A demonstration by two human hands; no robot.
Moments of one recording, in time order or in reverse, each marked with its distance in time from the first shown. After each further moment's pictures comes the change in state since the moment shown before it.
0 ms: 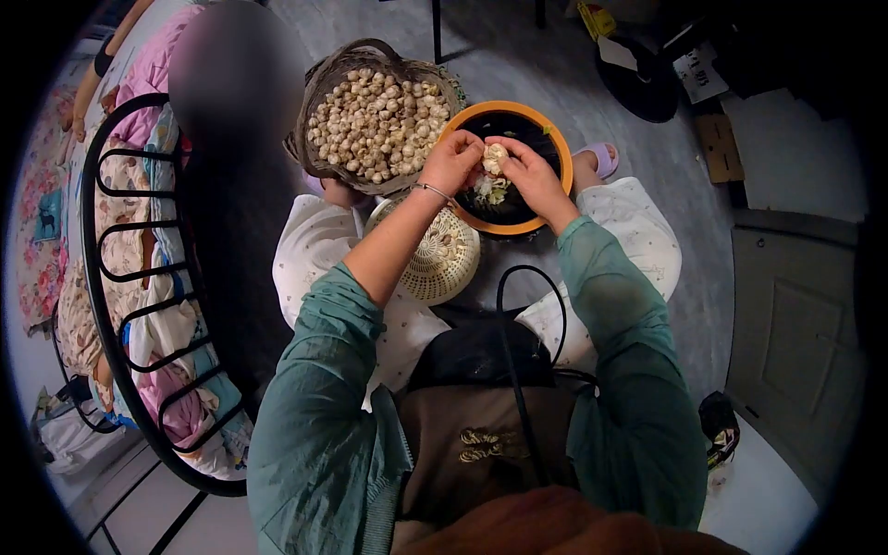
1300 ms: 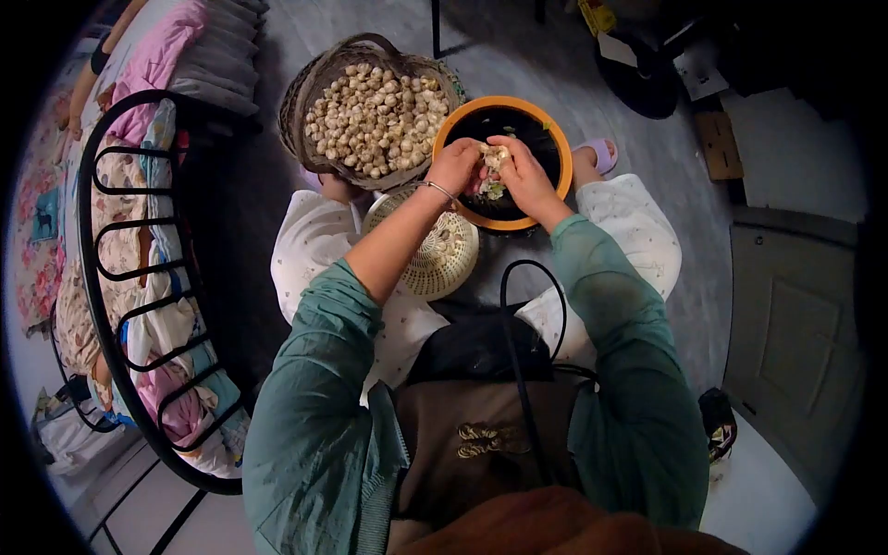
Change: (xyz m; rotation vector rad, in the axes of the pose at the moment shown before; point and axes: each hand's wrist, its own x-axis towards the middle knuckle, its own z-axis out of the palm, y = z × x) left_hand -0.002 -0.012 0.004 -0.029 -0.096 -0.137; right_hand 0.000 0.024 -0.001 -0.521 0.072 -0.245
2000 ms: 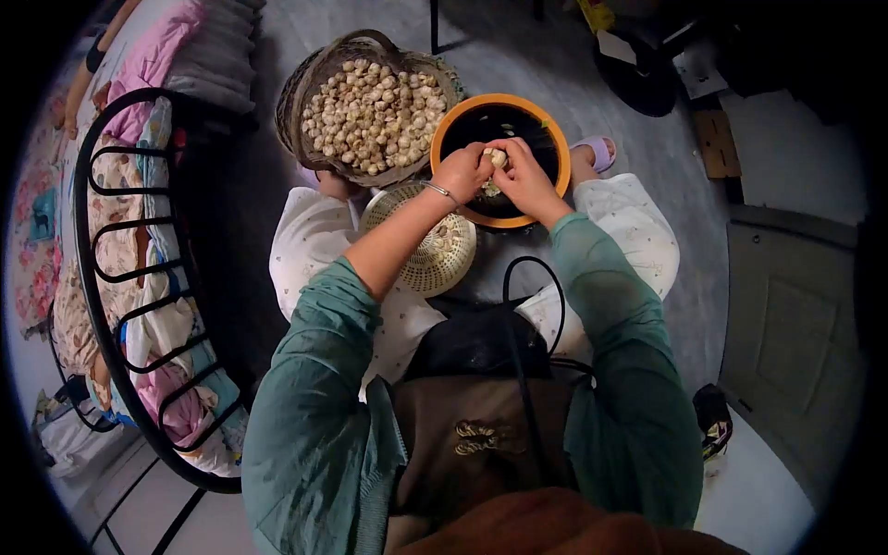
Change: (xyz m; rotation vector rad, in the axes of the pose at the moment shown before) left_hand 0.010 -0.015 0.004 0.722 0.087 0.260; right_hand 0.000 -0.009 -0.005 -0.049 -0.045 0.079
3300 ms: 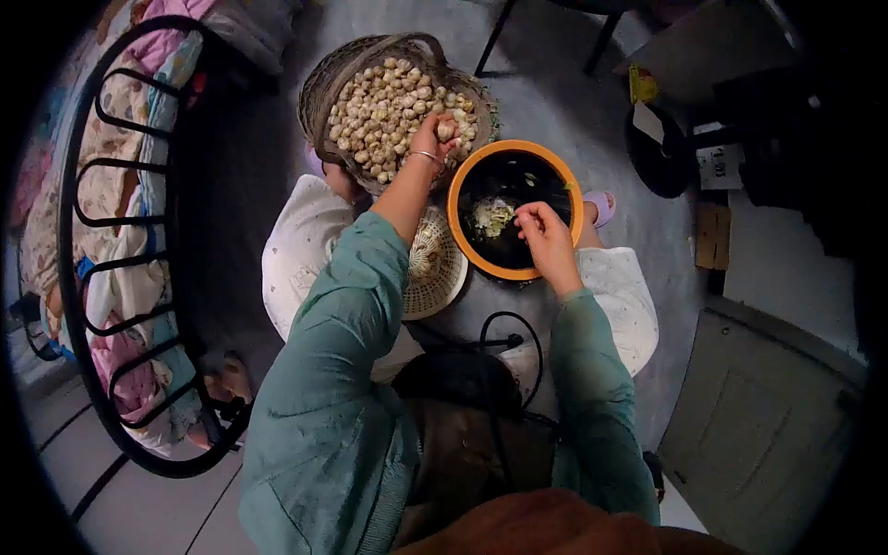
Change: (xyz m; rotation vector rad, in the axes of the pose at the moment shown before) left_hand 0.096 -0.147 -0.041 -1.524 0.533 -0.356; right_hand 0.001 -0.004 -0.003 0.030 -0.030 0.229
